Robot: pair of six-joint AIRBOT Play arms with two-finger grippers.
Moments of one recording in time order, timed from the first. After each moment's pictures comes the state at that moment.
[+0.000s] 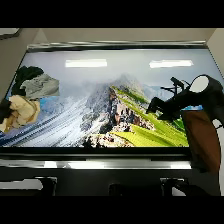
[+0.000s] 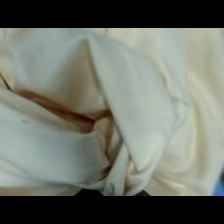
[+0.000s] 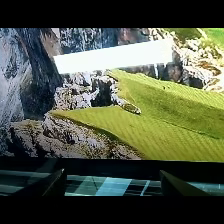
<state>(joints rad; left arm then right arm) 0.68 -1.55 1.27 1.29 -0.78 -1.87 0.02 -1.26 1.28 -1.16 1.46 1.82</state>
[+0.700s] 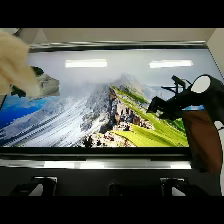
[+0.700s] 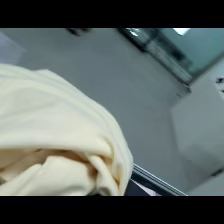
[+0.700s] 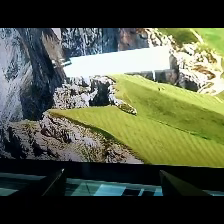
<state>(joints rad) 0.08 -0.83 1.40 1.28 -0.67 -1.96 0.02 -1.23 1.28 -1.18 1.44 1.80</state>
